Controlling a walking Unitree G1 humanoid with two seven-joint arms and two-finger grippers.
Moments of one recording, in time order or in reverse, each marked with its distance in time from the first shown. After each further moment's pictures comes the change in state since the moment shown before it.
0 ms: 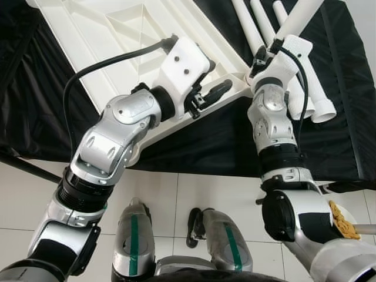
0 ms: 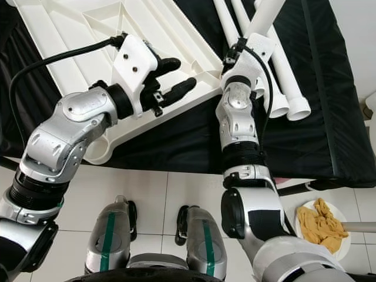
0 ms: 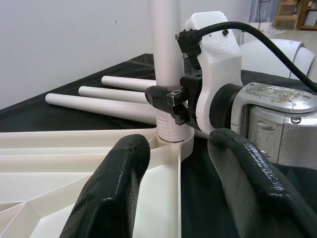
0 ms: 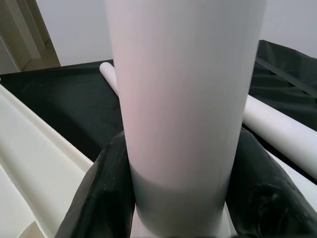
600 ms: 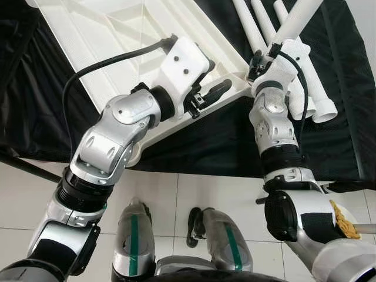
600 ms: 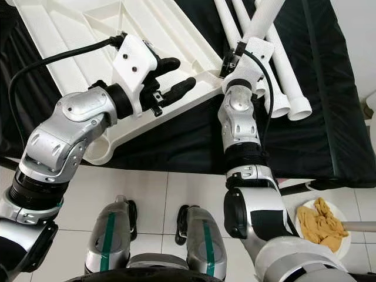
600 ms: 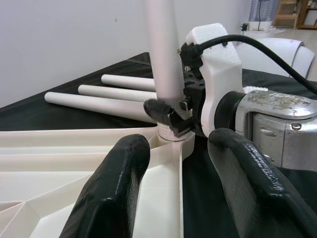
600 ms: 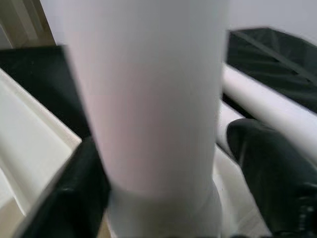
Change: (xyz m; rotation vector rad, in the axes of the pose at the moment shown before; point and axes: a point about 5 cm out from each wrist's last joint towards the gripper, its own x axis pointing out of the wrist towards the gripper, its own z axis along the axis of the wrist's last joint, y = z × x) left arm 0.000 0.000 0.000 0.002 0.000 0.002; right arm 0.000 -0.005 -0.008 -0.039 0.020 0.023
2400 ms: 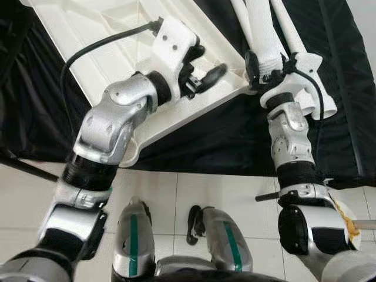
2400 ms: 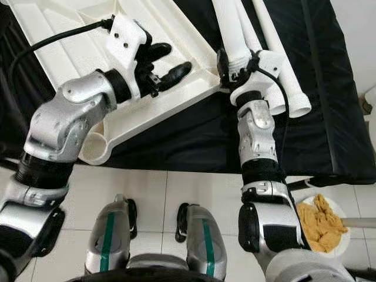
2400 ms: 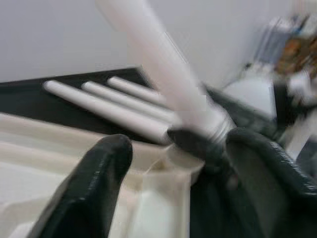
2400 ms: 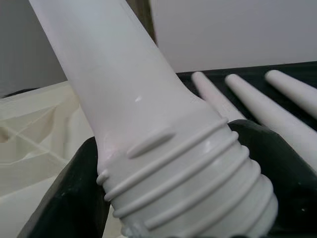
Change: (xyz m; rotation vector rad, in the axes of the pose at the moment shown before) left arm 0.022 0.037 0.012 -0.284 -0.111 0.024; right arm -0.022 -0.014 0.002 0.112 -0.200 0.515
